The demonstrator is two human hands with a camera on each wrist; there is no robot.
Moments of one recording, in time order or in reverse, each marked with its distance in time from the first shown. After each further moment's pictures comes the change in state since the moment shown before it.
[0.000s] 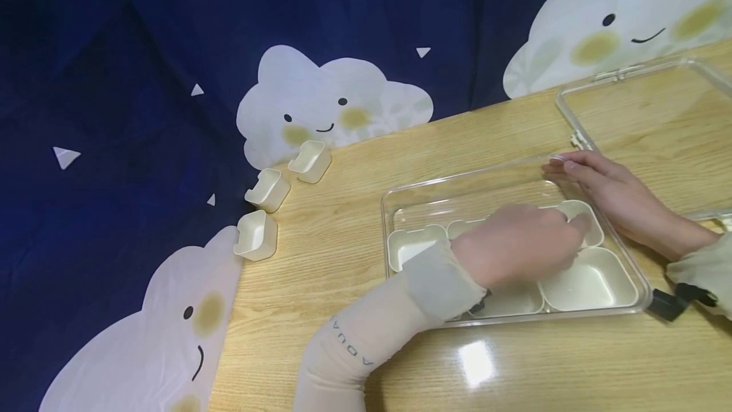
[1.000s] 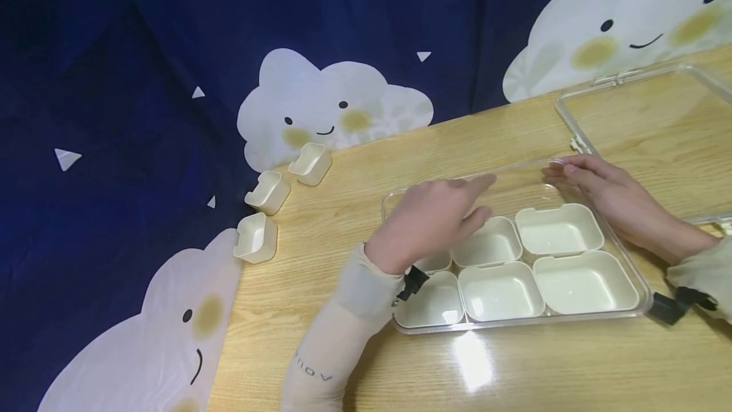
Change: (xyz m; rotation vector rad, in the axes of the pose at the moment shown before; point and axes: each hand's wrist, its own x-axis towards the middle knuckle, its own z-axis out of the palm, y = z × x) left_hand -0.075 -0.074 0.019 -0.132 0.427 -0.175; right_hand 0.000 0.000 0.000 -0.091 0.018 0.022
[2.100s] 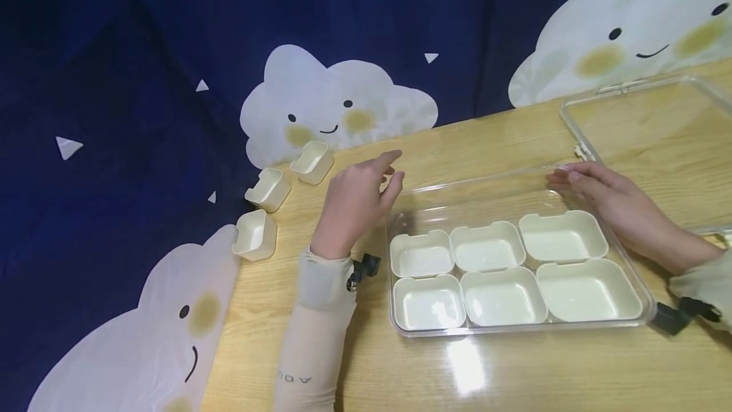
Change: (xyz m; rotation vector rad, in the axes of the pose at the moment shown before) left_hand -0.043 -0.086 0.008 -0.070 0.371 -0.280; right_hand 0.000 -0.001 0.004 0.132 -0.031 -0.034
